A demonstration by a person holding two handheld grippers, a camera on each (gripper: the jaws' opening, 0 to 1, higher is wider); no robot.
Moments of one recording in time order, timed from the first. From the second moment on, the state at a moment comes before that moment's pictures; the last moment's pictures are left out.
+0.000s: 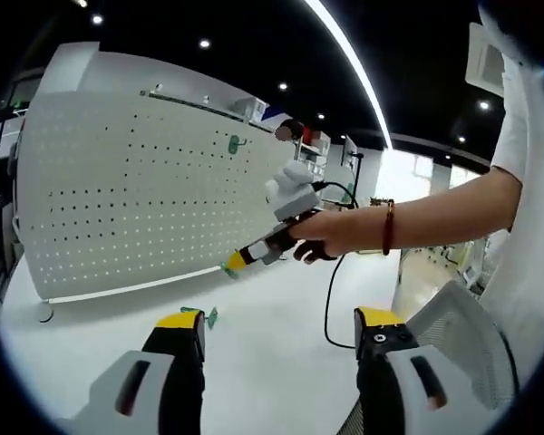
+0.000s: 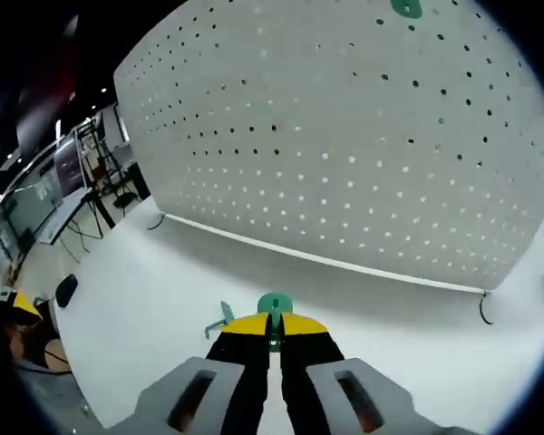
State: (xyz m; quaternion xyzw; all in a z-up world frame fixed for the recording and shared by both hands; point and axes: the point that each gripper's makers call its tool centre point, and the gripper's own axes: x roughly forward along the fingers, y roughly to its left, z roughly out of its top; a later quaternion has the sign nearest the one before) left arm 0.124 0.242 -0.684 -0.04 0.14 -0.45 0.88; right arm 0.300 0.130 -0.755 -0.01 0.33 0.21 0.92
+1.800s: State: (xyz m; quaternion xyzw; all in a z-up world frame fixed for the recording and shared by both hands) left arm 0.112 0.235 -0.676 -0.01 0.15 -0.46 0.88; right arm 0.396 0.101 -0.535 0.00 0.00 0.10 0.99
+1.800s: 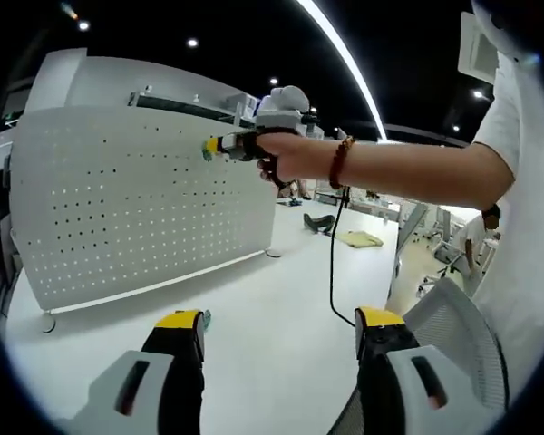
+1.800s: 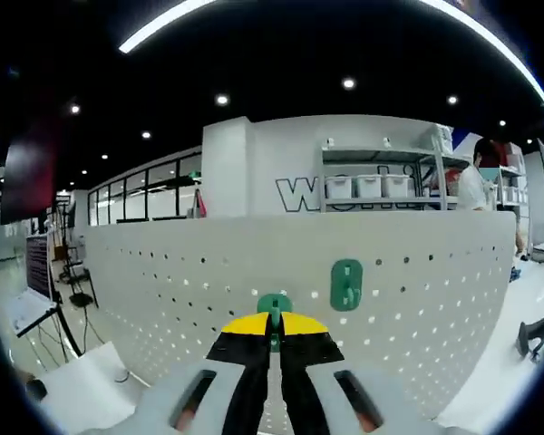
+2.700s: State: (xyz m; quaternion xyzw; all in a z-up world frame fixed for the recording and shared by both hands) left arm 0.115 0.242 -0.680 -0.02 0.15 -0.45 0.88; right arm 0.426 0.094 -0.525 -0.01 -0.02 0.07 1.00
